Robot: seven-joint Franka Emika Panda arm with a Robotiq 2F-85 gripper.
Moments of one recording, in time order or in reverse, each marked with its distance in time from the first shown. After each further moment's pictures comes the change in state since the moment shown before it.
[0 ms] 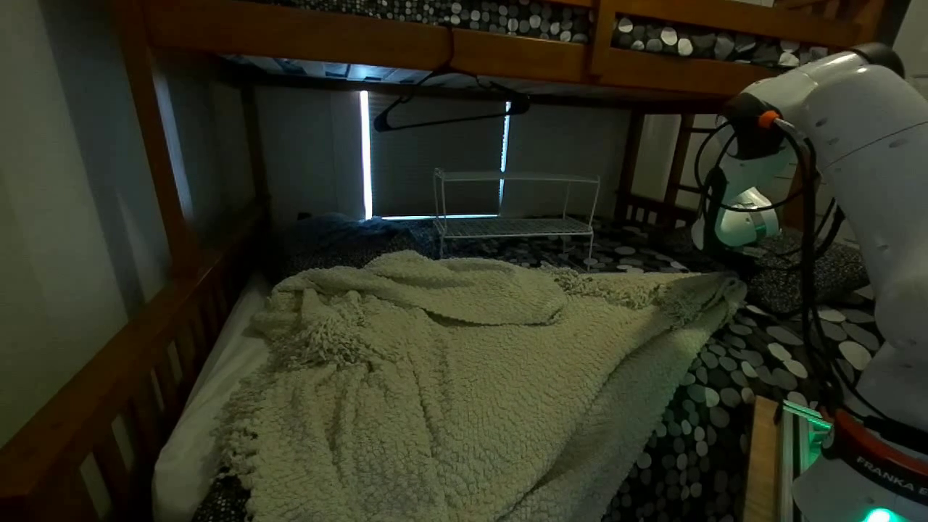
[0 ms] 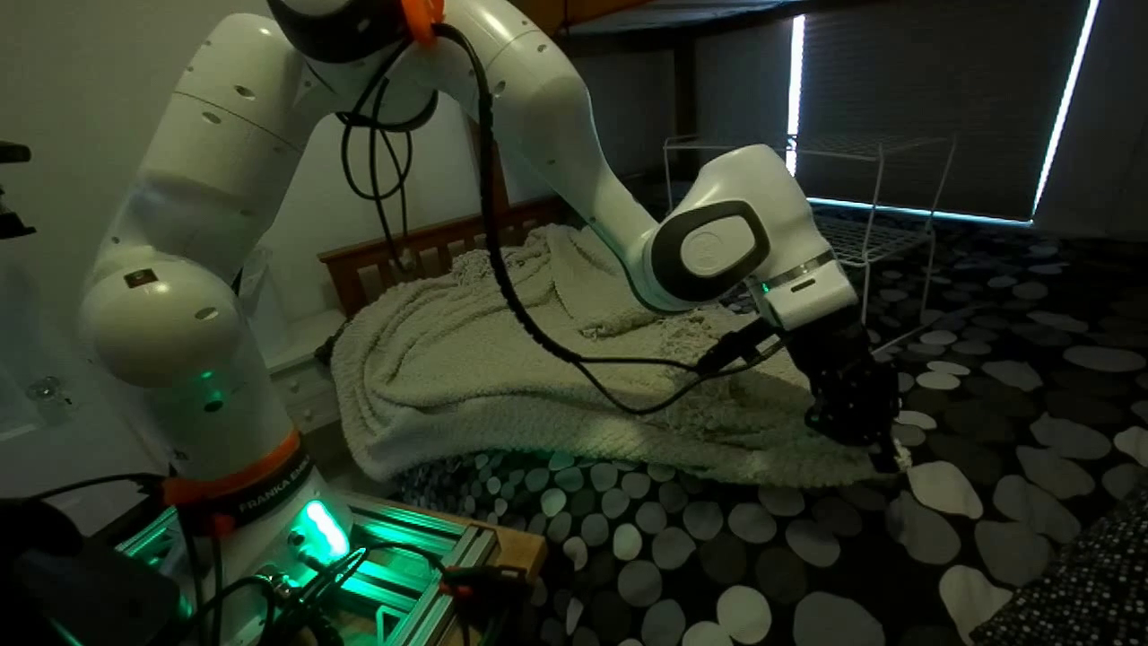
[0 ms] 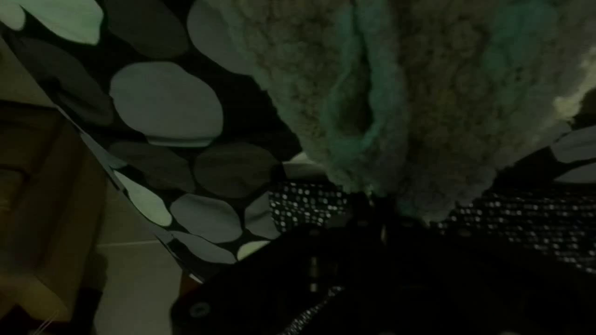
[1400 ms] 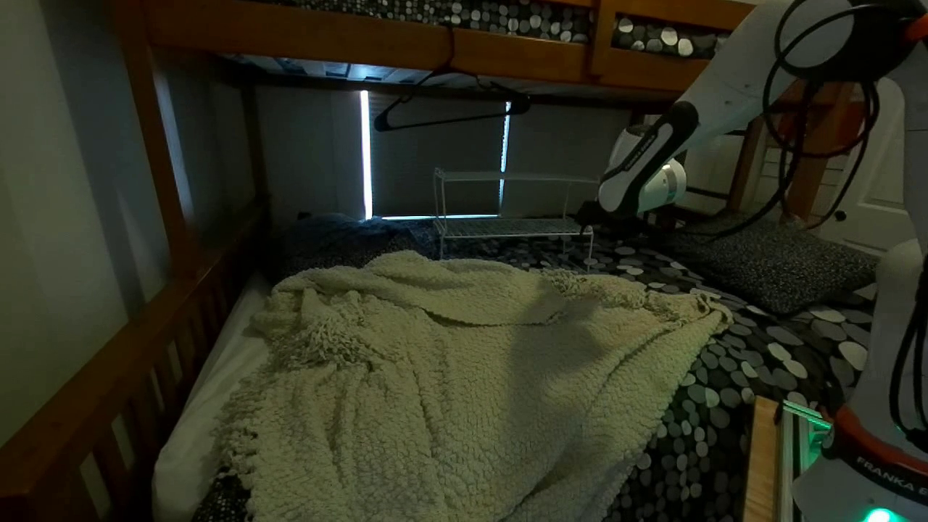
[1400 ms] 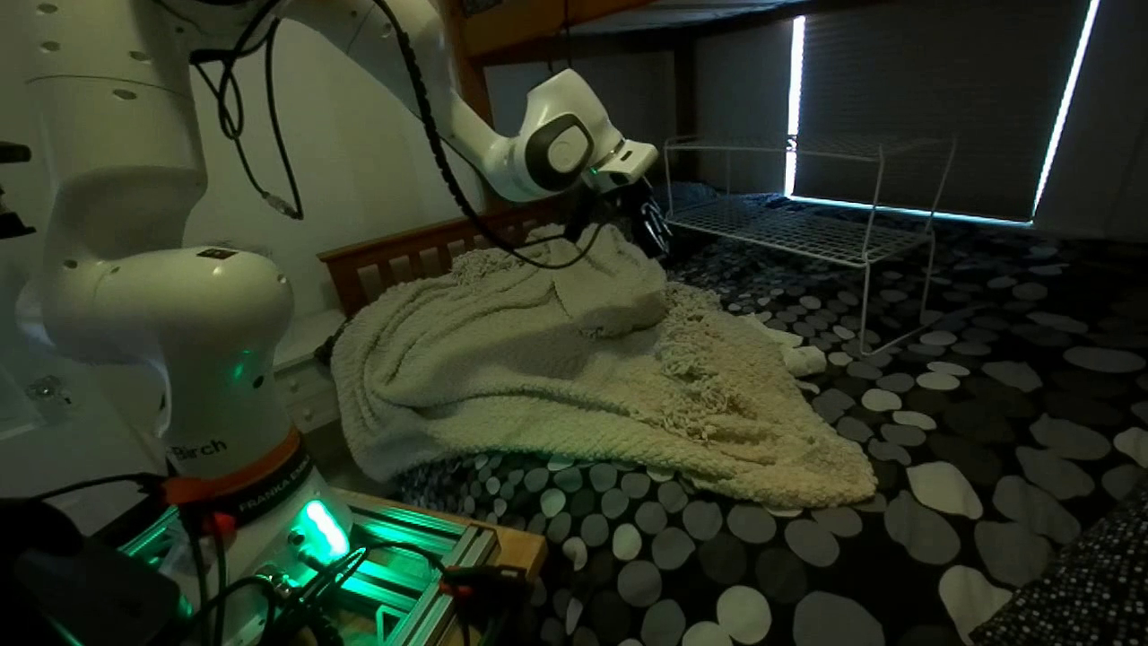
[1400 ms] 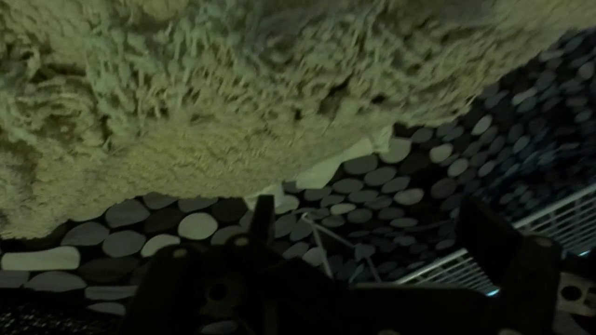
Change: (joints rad) arm 0.631 -0.427 0.026 -0.232 -0.036 0.097 -0.298
